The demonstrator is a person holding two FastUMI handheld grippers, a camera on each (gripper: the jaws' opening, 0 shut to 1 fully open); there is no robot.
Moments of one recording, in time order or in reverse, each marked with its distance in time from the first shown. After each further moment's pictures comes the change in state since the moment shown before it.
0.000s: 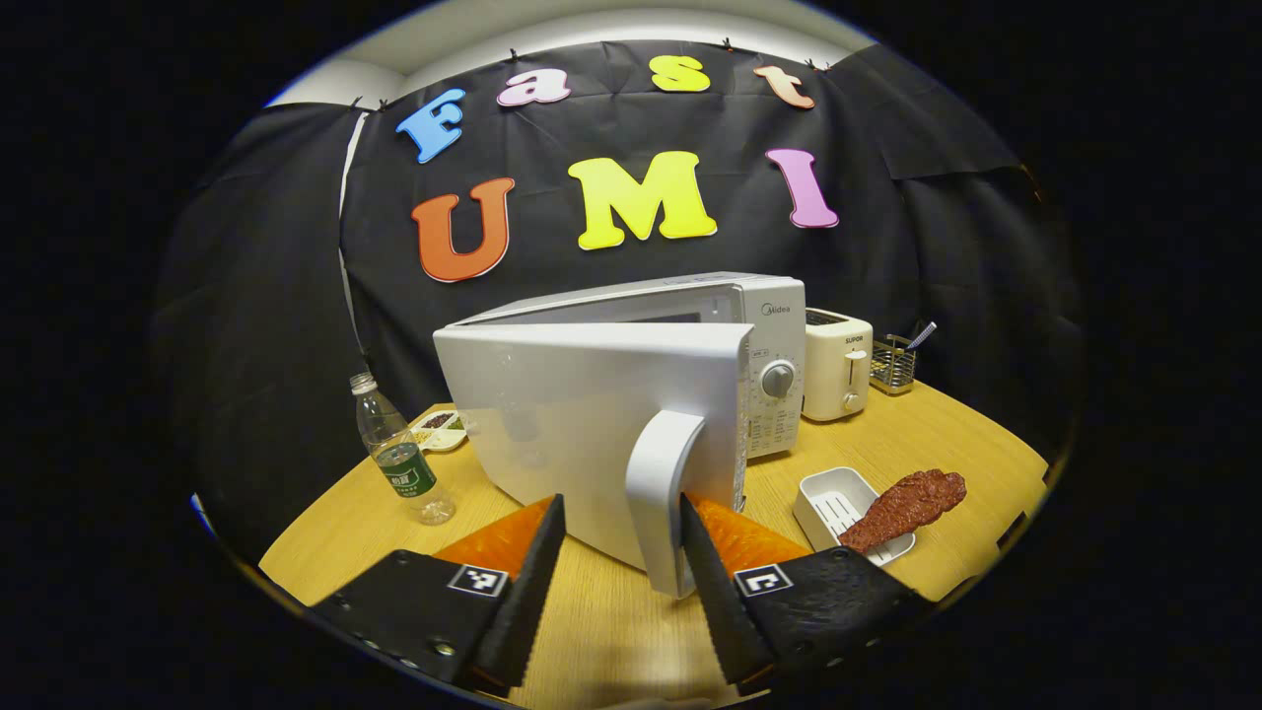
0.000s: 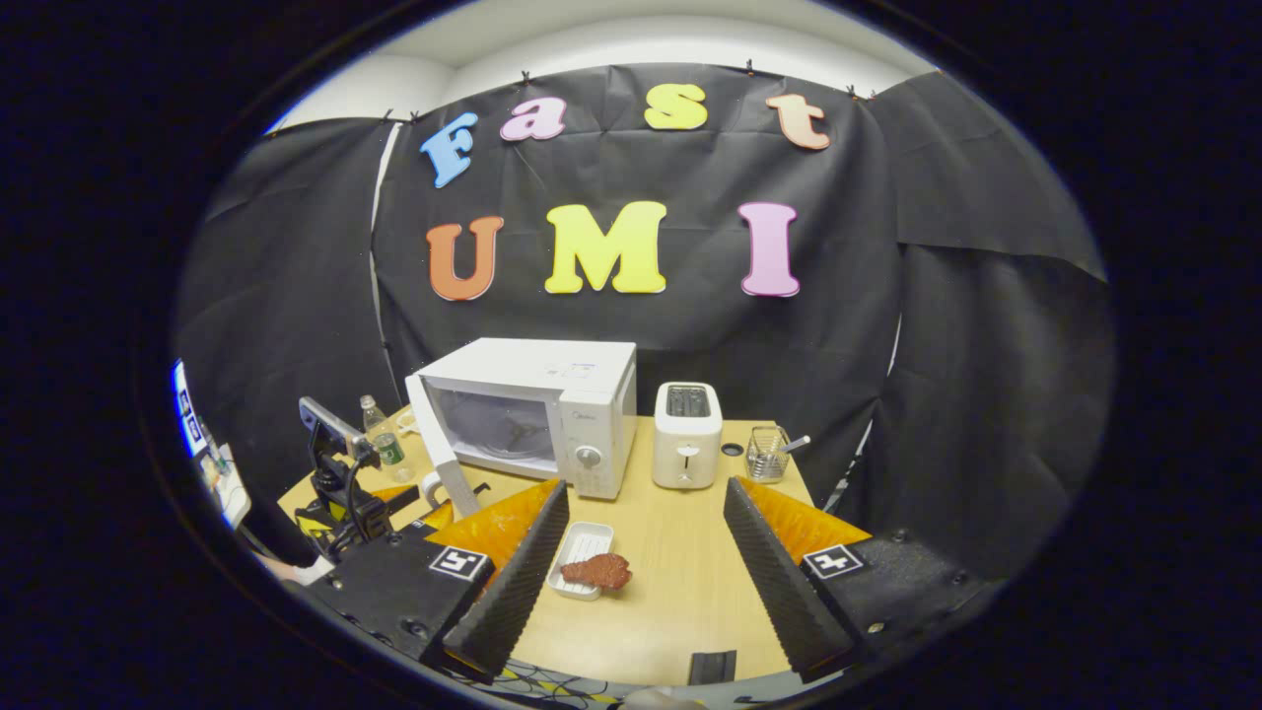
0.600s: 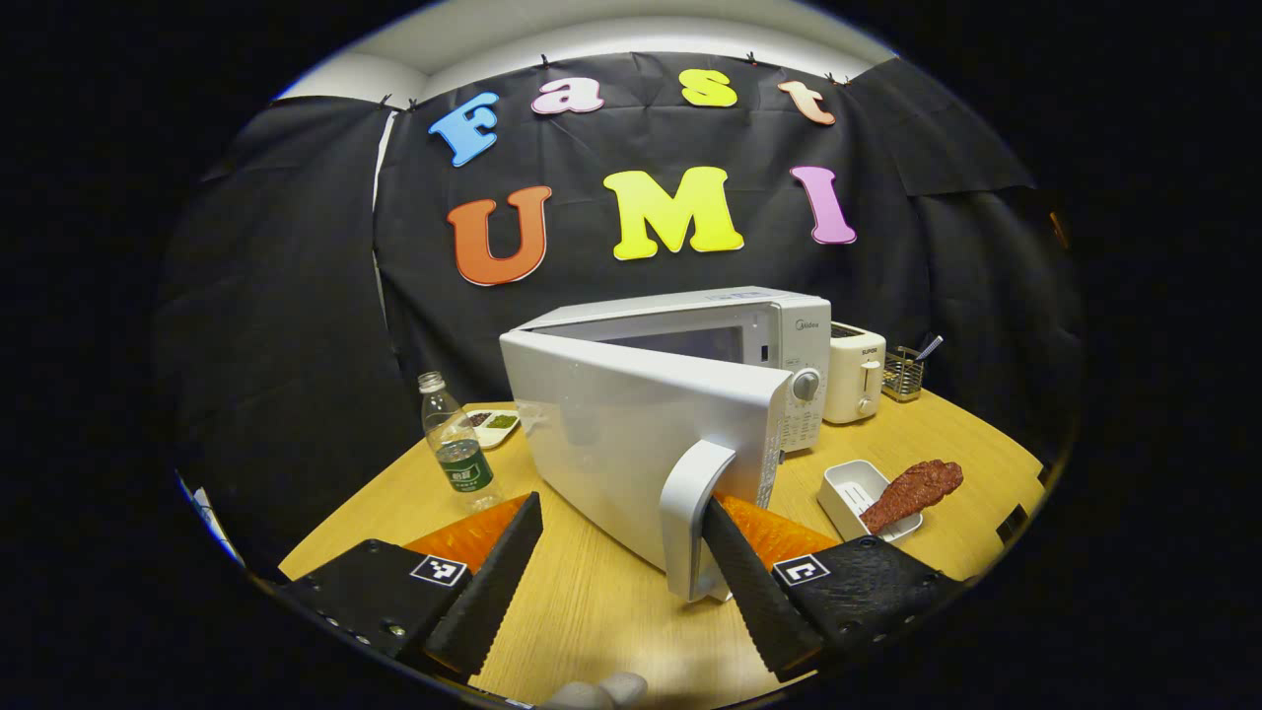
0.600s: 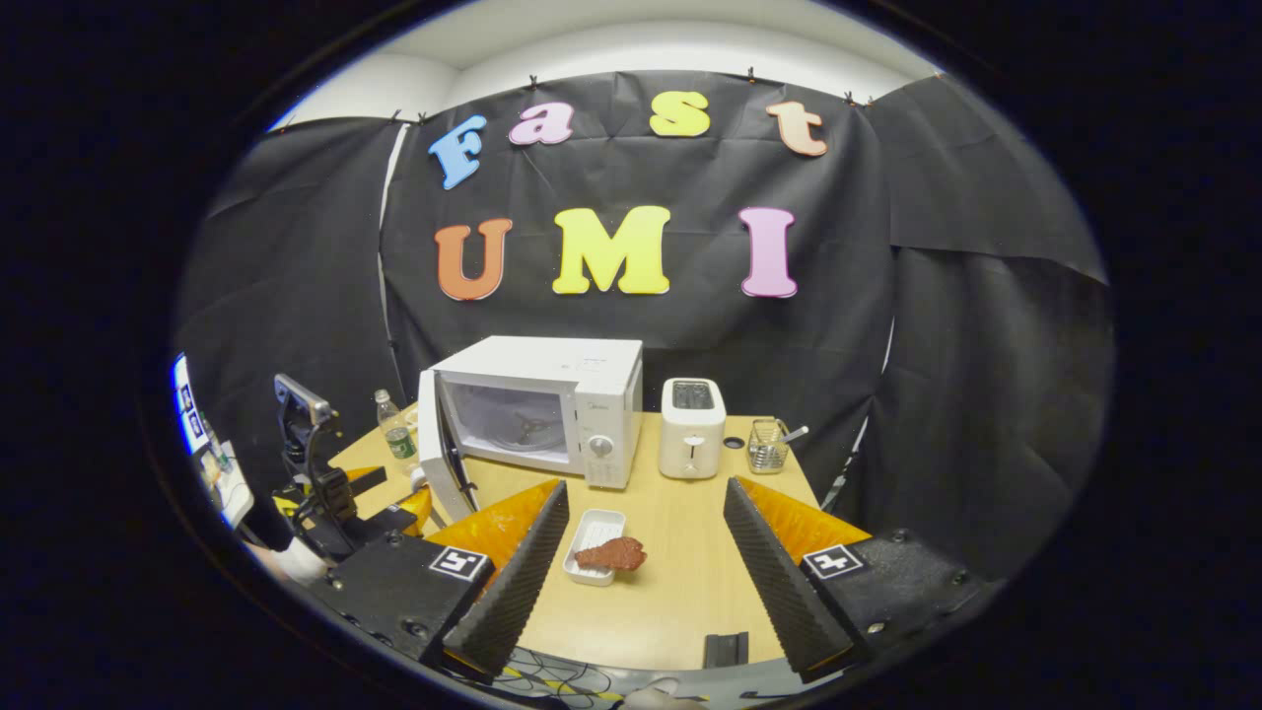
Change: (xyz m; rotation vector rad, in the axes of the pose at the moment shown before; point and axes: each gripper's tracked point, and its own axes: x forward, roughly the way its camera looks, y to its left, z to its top) left arm -0.052 0.059 -0.002 -0.009 -0.019 0.049; right arm -0.024 0.022 -0.018 0.001 -0.006 0.008
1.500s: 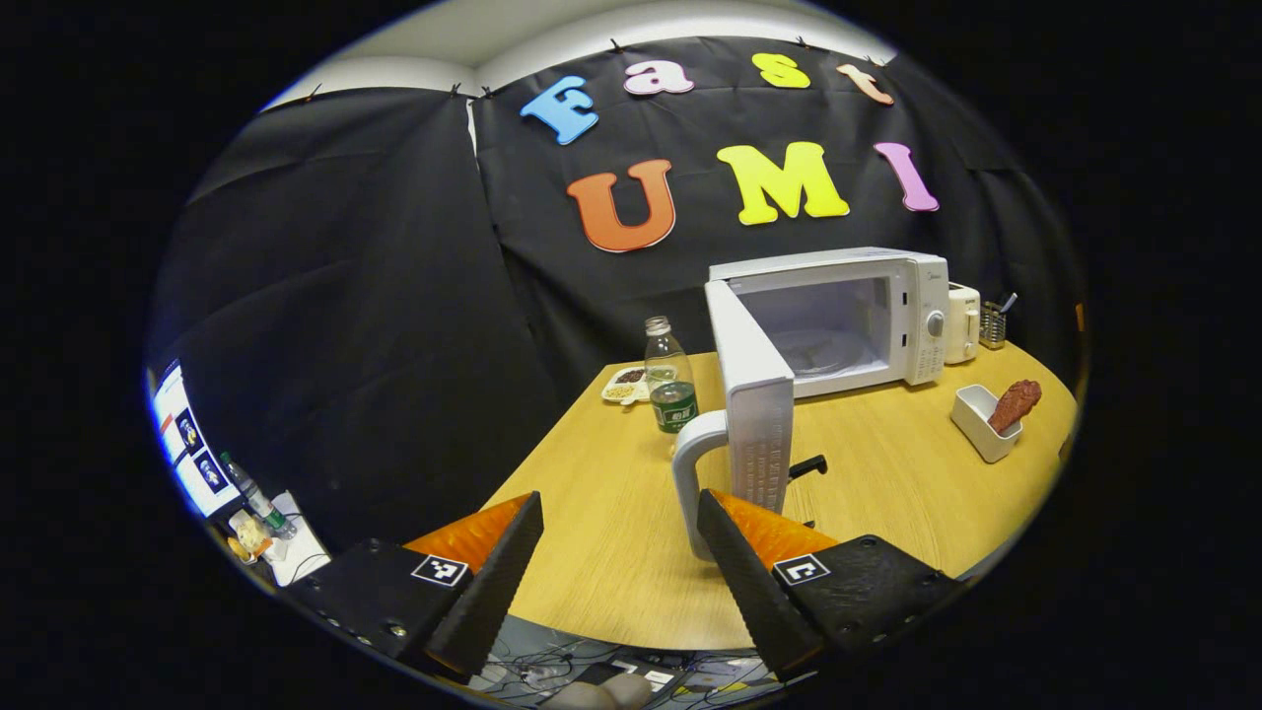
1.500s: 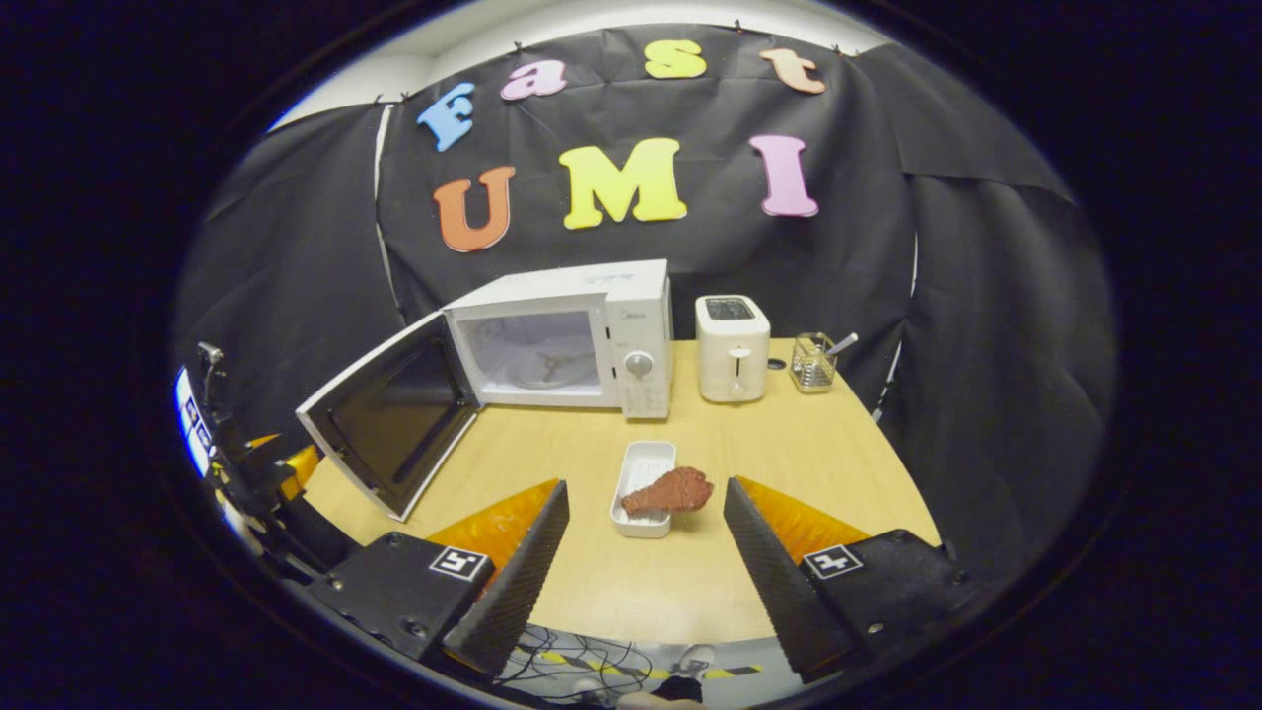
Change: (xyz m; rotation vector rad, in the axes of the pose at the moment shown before) left arm -0.082 0.181 -0.049 0.028 0.099 0.233; right arm 0.059 0.039 -0.113 0.103 0.186 0.048
